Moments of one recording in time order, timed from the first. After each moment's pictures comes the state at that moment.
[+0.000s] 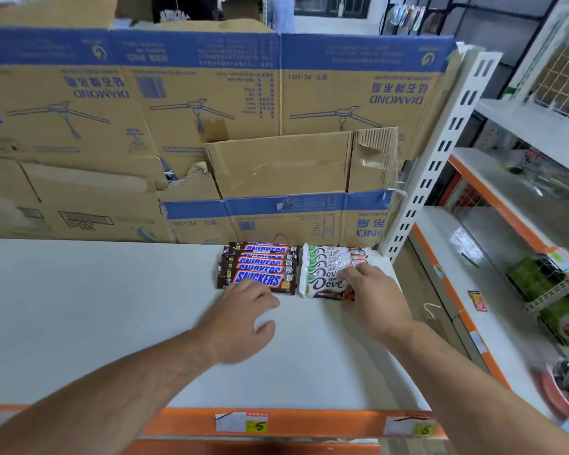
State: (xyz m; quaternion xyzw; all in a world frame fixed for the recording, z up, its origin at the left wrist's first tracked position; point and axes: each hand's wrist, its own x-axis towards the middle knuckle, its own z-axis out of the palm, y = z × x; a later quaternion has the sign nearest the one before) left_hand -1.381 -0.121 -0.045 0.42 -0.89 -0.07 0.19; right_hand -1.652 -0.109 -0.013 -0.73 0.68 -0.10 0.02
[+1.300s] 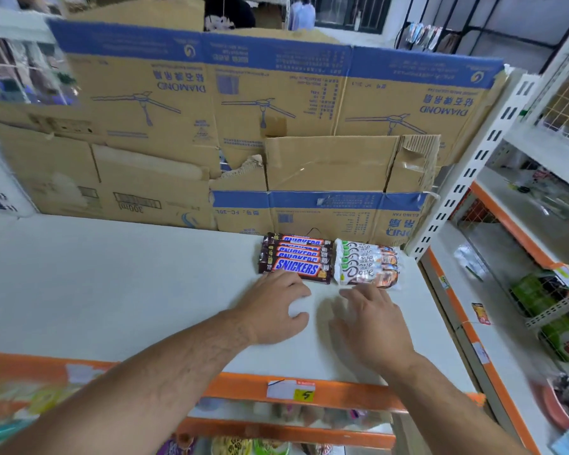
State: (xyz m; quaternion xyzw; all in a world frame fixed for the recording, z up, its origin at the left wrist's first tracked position) left_hand -1.355 -0.105 -0.032 0.42 -0.88 -0.12 0.18; right_hand -1.562 -0.042 -0.011 -0.71 0.69 -0.14 0.02
